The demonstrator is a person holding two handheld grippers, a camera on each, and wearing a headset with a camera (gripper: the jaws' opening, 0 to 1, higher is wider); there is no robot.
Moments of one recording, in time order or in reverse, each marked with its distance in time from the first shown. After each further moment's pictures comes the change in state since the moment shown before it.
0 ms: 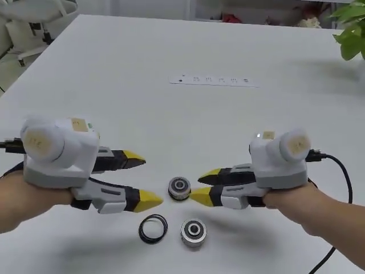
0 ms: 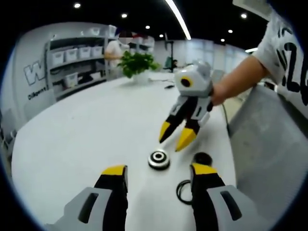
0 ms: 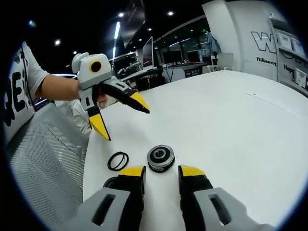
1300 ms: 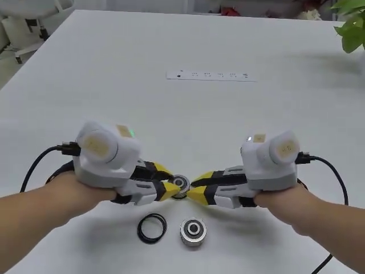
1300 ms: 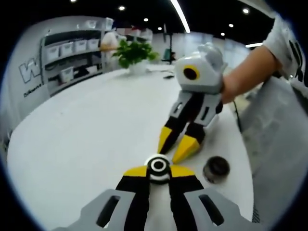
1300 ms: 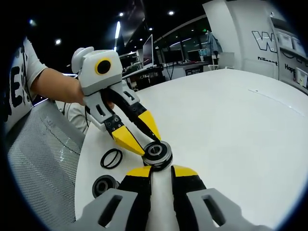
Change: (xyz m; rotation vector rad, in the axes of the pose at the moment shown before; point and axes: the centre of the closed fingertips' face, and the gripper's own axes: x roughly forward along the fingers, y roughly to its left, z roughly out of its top) left arm 0.055 0.002 -0.009 0.021 0.064 -0.017; right arm 0.014 -0.006 -0.010 0.004 -0.003 0.008
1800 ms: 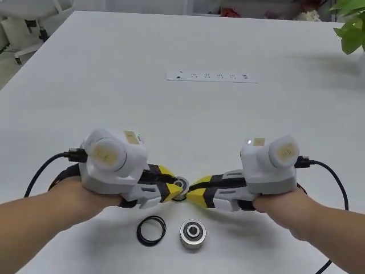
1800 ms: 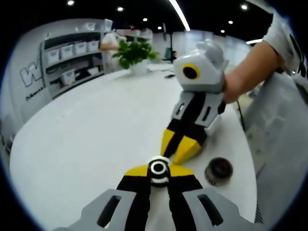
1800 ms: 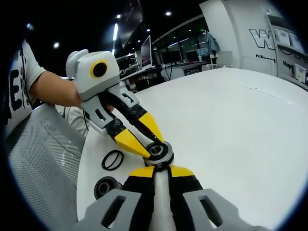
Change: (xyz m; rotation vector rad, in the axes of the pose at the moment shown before) left arm 0.004 0.000 0.001 0.018 0.002 0.036; right arm 0.001 0.002 0.000 0.033 -0.010 -0.003
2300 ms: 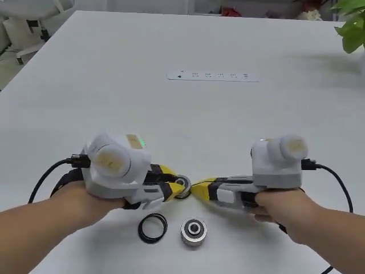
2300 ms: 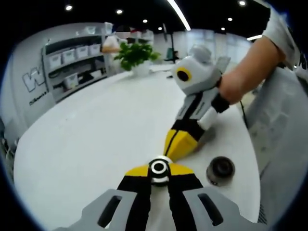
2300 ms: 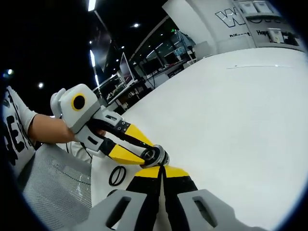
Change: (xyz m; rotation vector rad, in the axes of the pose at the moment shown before) left arm 0.002 0.000 0.000 0.029 -0.009 0.045; right arm -0.006 -0.010 0.000 0.322 -0.099 -0.008
